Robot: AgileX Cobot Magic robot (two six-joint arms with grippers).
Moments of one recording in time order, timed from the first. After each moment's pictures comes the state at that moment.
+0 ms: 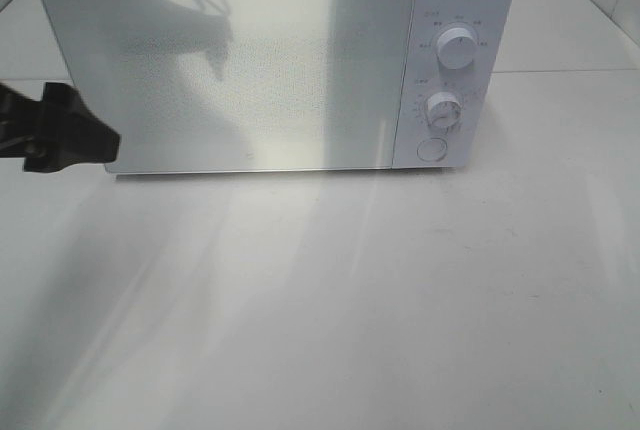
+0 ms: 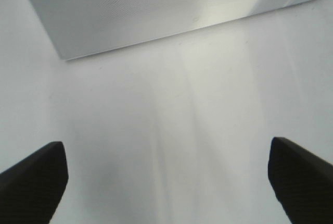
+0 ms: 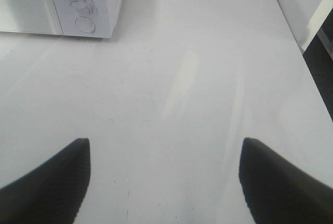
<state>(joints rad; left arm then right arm) -0.29 1.23 -0.73 -0.41 0.45 0.33 0.12 0.00 -0.51 -0.14 1.04 0.07</state>
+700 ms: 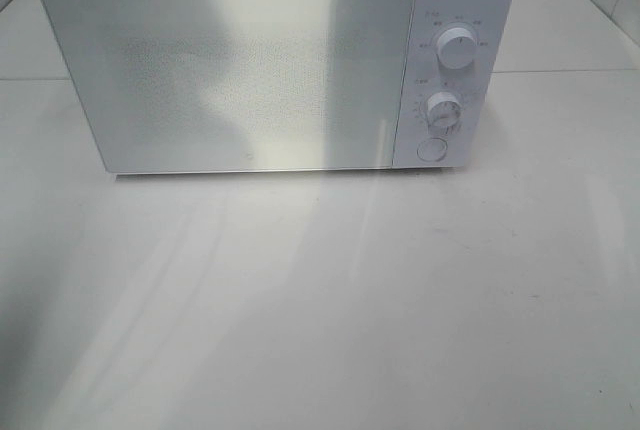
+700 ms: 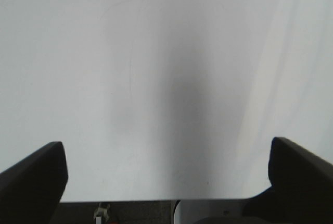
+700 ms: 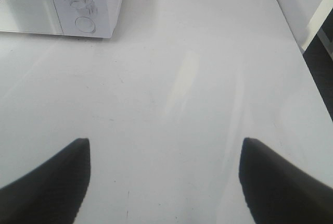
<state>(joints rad) 0.00 0.96 -0.73 -0.07 1.01 0.02 0.12 0.00 -0.51 -0.14 1.04 0.07</state>
